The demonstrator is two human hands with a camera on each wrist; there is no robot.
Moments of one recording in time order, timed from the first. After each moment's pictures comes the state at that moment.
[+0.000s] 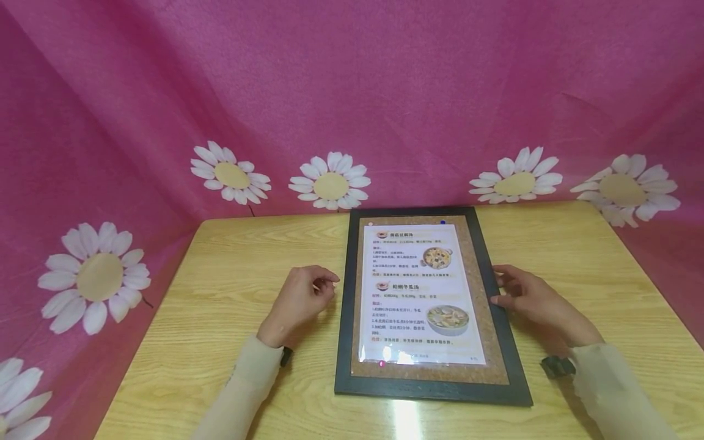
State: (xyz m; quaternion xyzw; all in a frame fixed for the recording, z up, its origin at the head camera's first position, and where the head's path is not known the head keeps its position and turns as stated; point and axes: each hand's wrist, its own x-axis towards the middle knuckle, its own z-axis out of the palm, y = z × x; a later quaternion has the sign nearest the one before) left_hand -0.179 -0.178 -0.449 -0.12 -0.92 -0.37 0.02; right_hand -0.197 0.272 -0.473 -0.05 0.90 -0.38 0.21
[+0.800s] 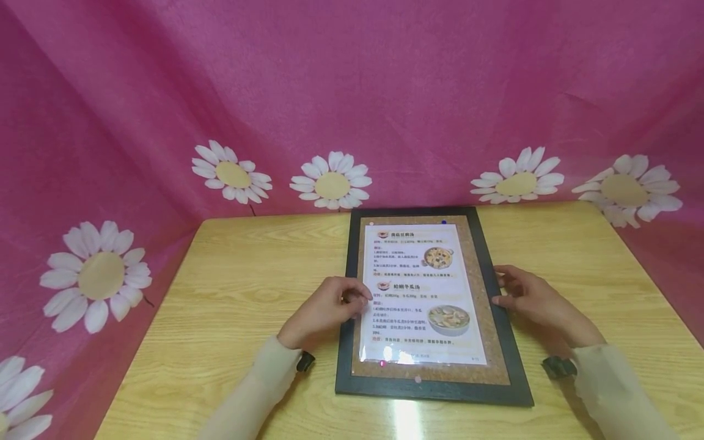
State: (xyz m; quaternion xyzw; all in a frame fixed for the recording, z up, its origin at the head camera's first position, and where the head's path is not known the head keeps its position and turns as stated) left_hand -0.173 -0.146 -0.449 -0.21 -0.83 -0.48 -0.17; right_hand -0.195 0.272 -0.472 -0.06 0.91 -0.37 0.20
